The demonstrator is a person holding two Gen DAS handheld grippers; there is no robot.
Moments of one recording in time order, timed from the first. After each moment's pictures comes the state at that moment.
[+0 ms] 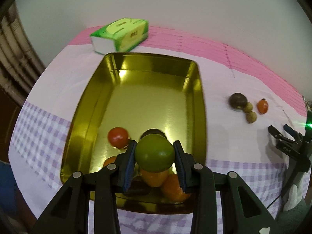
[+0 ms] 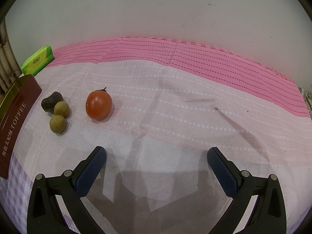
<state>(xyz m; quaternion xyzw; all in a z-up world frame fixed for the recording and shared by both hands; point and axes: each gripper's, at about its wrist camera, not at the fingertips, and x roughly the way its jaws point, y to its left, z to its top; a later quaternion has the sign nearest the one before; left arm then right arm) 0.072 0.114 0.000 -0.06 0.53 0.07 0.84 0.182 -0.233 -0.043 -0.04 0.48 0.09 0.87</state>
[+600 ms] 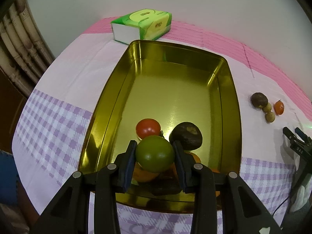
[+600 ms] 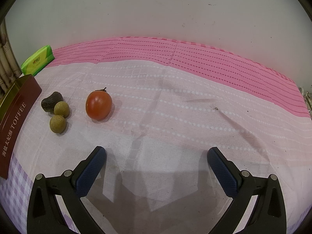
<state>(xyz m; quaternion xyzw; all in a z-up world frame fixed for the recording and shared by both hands) 0.065 0.148 -0.014 -0.07 0.54 0.10 0.83 0.182 -0.232 -0.043 -0.04 0.48 0.09 0.87</state>
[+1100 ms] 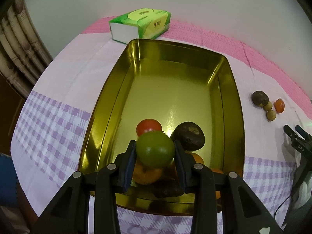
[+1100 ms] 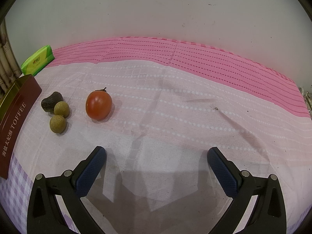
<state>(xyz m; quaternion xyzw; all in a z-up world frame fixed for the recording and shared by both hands) 0.068 0.148 -0.019 -0.07 0.54 0.10 0.83 0.182 -0.231 -0.043 -0.04 0.48 0.09 0.87</state>
